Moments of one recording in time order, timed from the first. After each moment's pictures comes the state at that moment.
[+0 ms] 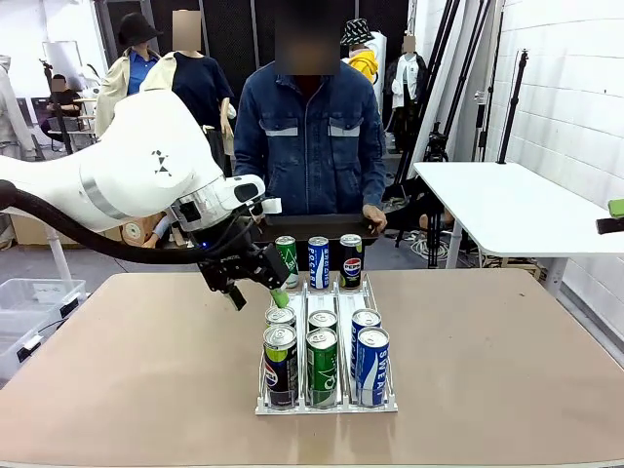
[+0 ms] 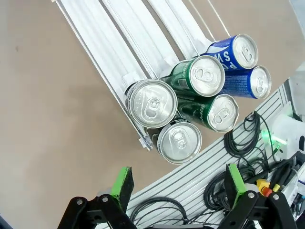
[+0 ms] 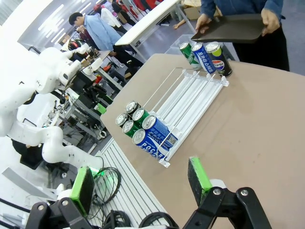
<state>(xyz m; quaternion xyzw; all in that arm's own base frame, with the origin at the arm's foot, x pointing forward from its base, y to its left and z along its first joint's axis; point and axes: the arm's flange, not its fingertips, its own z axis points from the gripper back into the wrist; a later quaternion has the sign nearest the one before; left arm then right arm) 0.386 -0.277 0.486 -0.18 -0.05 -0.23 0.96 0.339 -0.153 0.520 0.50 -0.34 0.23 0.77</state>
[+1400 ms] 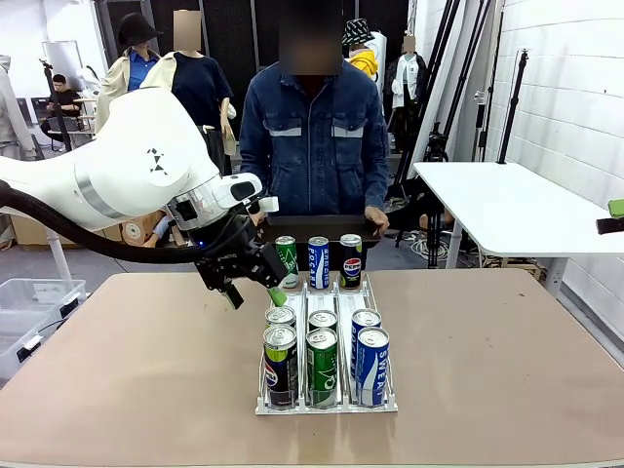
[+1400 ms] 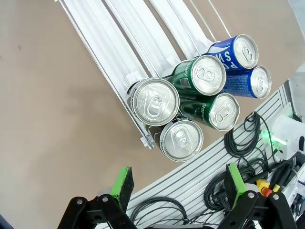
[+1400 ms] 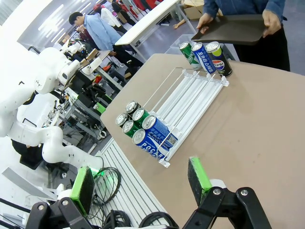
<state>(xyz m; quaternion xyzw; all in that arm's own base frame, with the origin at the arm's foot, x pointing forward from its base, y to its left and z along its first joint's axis) 0.384 -0.273 0.489 -0.18 -0.06 -0.23 0.96 0.339 -0.153 0.520 0.50 -0.34 0.23 0.77</state>
